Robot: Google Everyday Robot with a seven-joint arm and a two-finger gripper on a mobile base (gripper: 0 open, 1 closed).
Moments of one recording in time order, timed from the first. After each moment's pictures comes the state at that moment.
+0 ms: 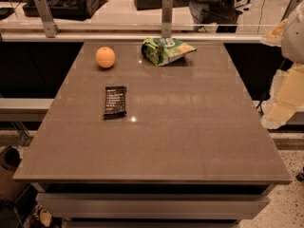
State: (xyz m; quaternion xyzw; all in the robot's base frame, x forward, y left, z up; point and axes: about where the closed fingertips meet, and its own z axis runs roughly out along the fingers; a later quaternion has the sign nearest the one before) arm 0.438 -0.211 0.995 -0.60 0.78 -0.06 0.19
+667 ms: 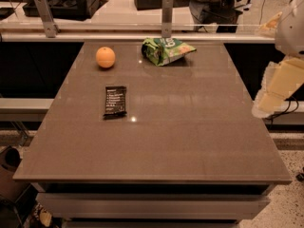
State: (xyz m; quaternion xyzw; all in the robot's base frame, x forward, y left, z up) arm 0.462 -0.206 0.997 -0.60 0.76 -0.05 0.22
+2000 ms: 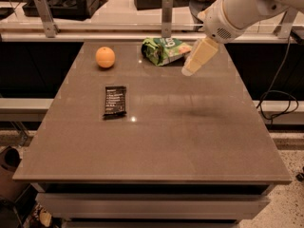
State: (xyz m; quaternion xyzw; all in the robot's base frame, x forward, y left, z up) arm 0.646 -0.117 0.960 -0.58 0.73 0.00 0.37
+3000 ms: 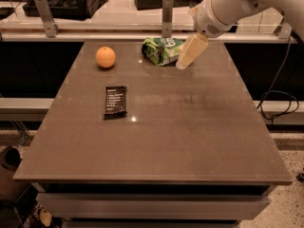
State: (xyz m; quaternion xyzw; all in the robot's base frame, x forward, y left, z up) arm 0.690 -0.107 0.952 -0.60 0.71 0.00 0.37
